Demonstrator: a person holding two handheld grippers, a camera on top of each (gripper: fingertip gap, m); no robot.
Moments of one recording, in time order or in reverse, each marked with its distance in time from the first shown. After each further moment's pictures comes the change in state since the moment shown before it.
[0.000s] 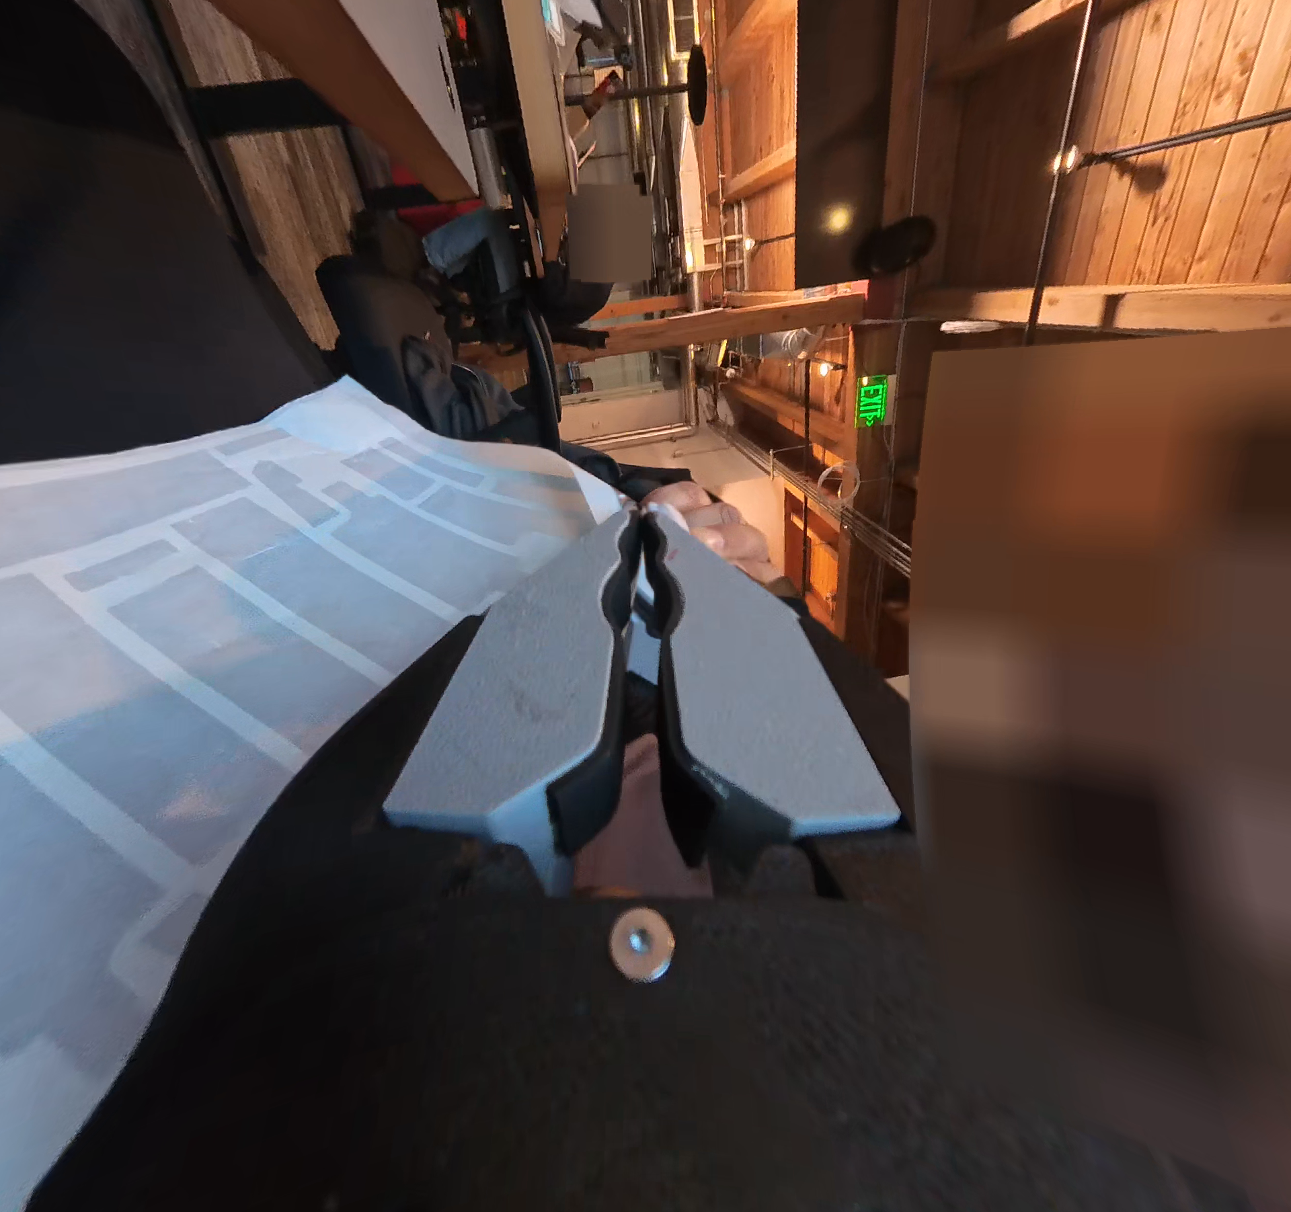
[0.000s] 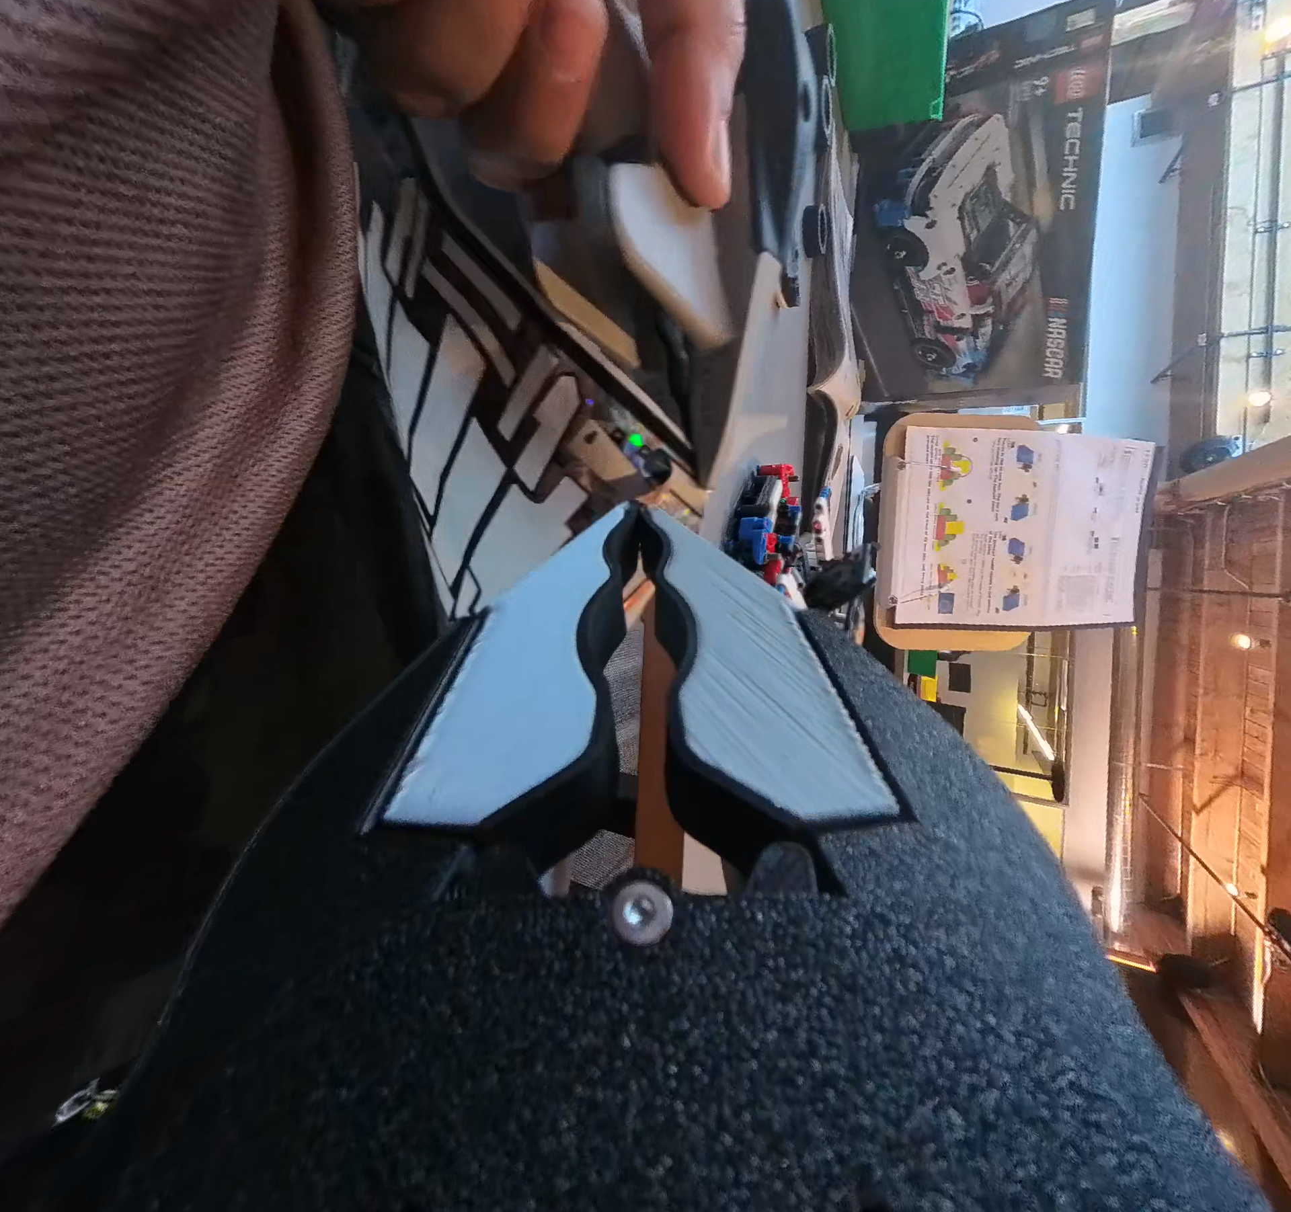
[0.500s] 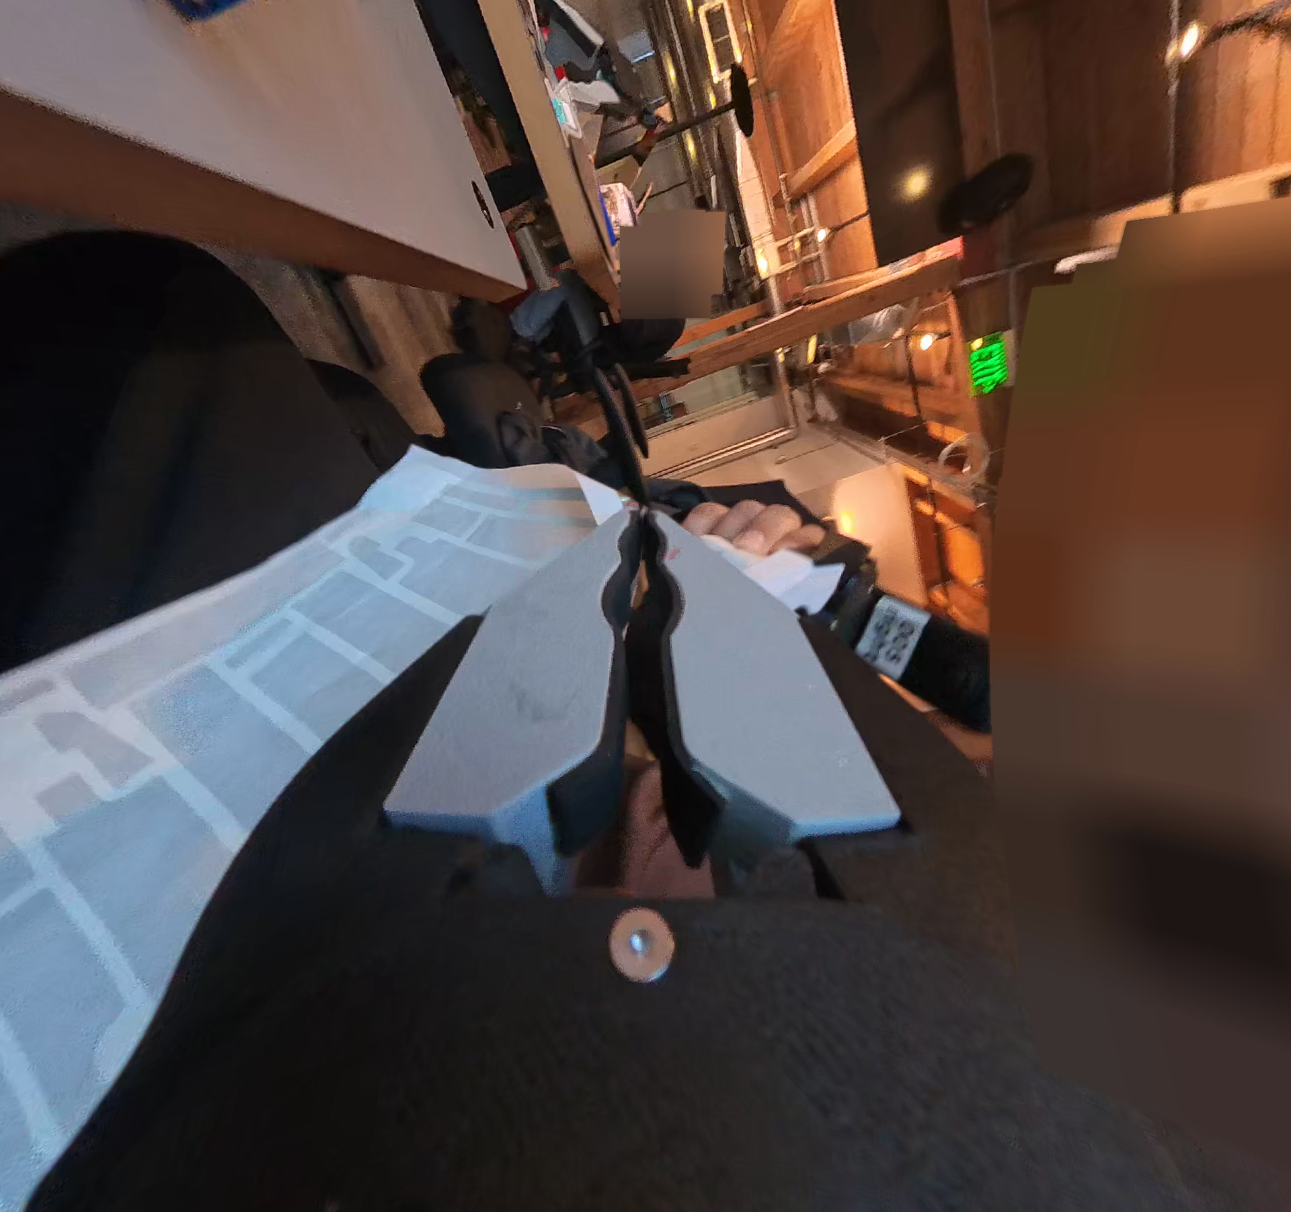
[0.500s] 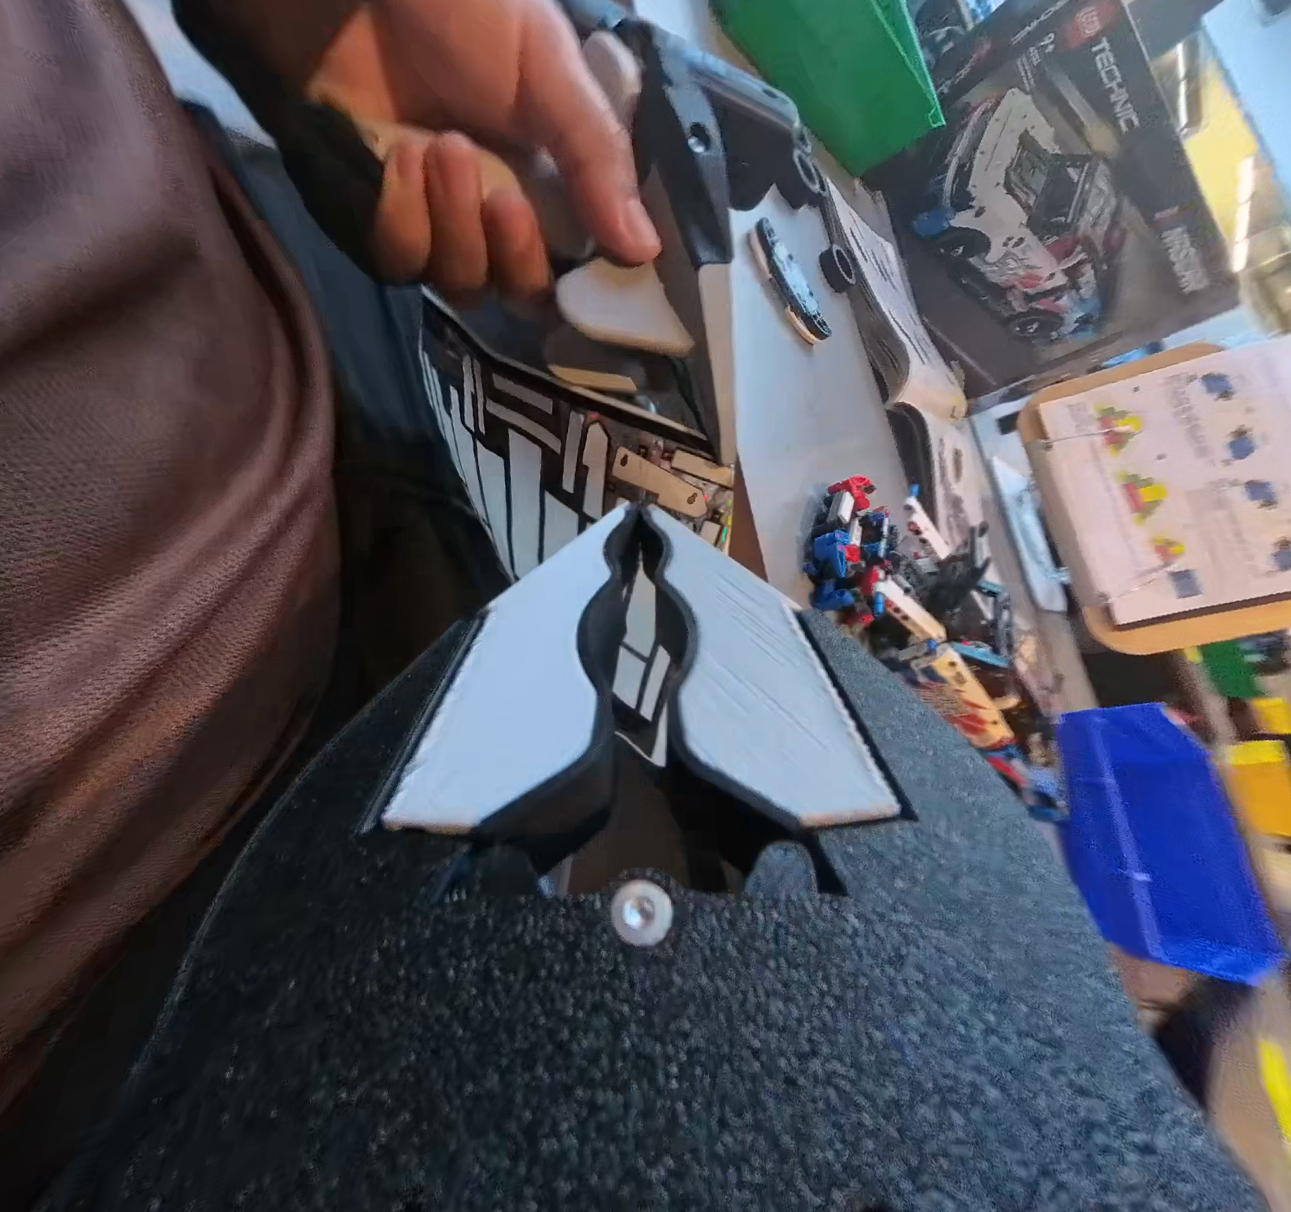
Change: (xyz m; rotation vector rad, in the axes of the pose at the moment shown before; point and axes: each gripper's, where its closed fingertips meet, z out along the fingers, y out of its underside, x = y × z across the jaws) left arm 0.010 -0.025 -0.006 0.035 -0.106 0.244; right arm 0.019 -0.006 -0.019 0.201 -0.128 0.412
